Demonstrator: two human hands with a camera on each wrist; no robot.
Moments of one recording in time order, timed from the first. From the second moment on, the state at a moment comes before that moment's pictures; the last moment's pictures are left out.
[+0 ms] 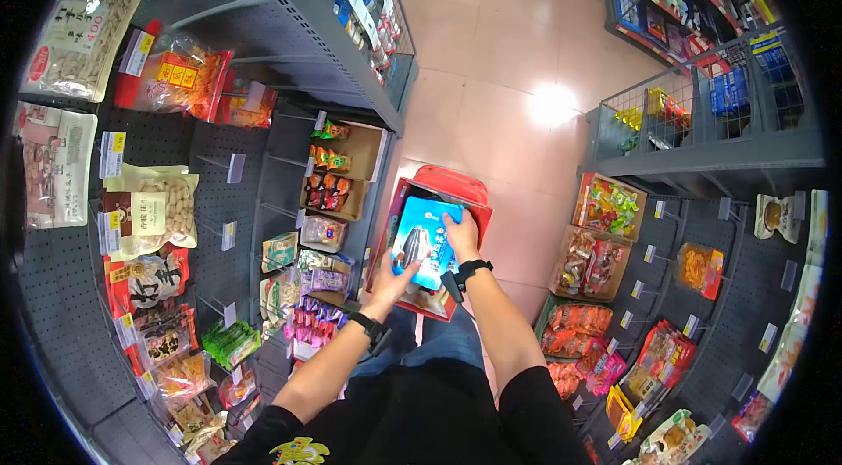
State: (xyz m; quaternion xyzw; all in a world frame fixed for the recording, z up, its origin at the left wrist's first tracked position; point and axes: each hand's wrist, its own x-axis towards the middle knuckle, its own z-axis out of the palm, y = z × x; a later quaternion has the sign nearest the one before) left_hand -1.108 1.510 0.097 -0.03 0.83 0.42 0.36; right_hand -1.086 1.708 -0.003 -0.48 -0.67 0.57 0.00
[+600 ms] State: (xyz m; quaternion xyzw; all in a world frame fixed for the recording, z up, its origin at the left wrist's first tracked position) left_hand -1.109 1.506 0.048 -0.03 0.84 0.40 0.36; right_hand -1.010 1.621 0.112 -0.22 -0.88 0.40 -0.10
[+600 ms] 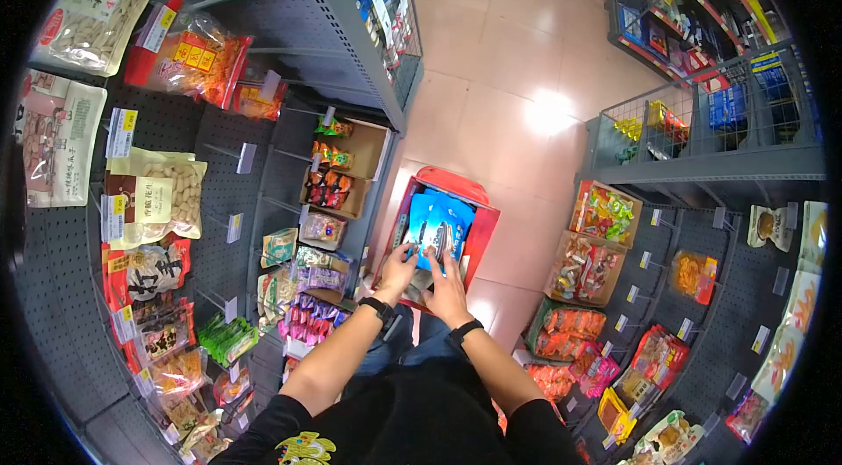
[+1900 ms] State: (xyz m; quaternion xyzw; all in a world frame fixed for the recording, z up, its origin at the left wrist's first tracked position) left_hand -0.931 1.106 0.047 -0.26 0.69 0.67 -0.01; right_hand -1.466 1.466 0.539 0.13 -0.75 0.60 0.25
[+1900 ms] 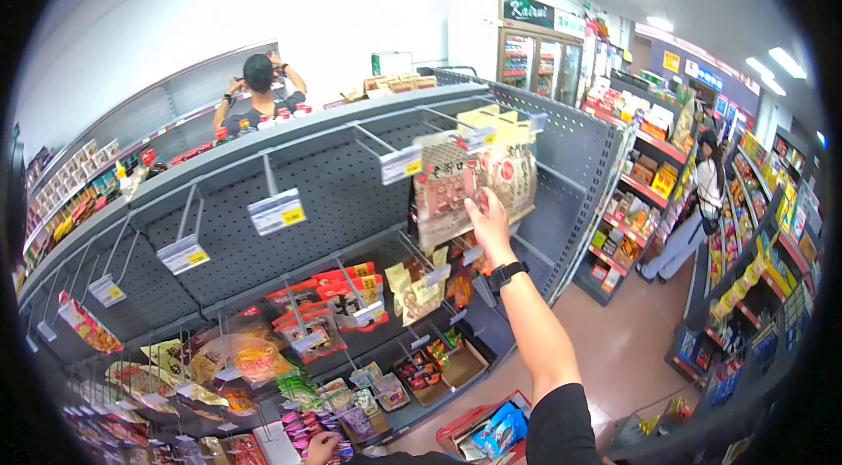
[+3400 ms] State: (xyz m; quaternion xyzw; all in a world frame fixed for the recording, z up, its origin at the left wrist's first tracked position) left_hand -1.042 1.175 0.346 -0.05 0.73 0.68 0.01; right_hand -1.363 1.510 0.580 0.08 -0.56 0.79 0.24
